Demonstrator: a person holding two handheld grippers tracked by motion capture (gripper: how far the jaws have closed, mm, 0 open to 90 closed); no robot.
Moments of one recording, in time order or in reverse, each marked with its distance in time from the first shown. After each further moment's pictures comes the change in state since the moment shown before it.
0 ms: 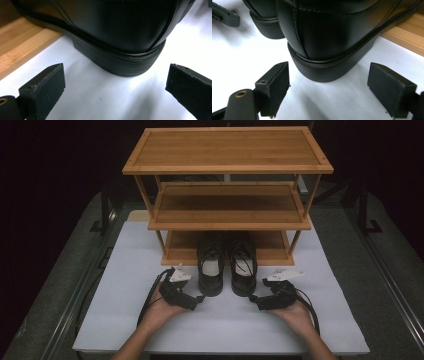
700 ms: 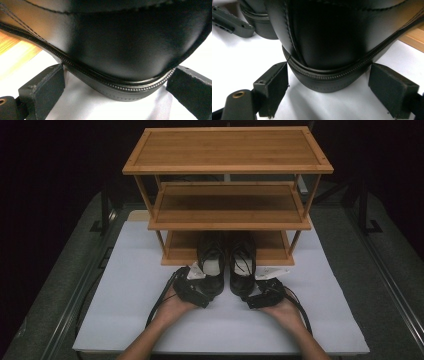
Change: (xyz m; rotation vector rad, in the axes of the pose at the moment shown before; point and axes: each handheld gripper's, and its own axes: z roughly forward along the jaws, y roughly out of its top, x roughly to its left) left arm -0.008 0.016 0.033 0.052 0.002 0.041; right arm 0.008 0.007 0.028 0.052 -0.019 -0.026
